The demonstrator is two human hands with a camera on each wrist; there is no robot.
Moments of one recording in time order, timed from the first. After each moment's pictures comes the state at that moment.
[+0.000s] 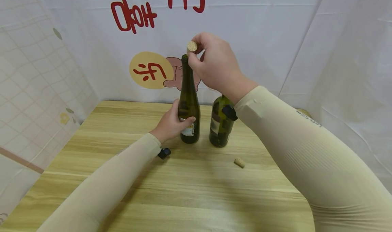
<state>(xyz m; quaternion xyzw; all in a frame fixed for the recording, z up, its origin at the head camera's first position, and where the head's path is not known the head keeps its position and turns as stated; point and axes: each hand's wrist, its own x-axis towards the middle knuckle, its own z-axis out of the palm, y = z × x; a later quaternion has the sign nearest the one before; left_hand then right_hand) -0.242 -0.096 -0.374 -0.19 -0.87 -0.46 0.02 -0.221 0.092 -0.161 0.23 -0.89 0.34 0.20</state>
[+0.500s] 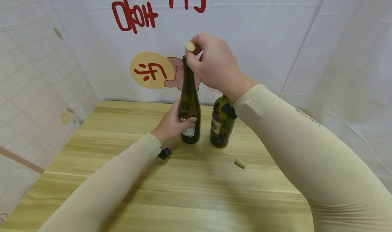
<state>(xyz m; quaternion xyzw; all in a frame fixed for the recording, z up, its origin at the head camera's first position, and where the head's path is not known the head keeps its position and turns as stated) -0.242 -0.097 -0.375 -0.19 -0.86 -0.47 0.02 -0.226 0.088 -0.161 0.24 -0.90 0.33 0.18</state>
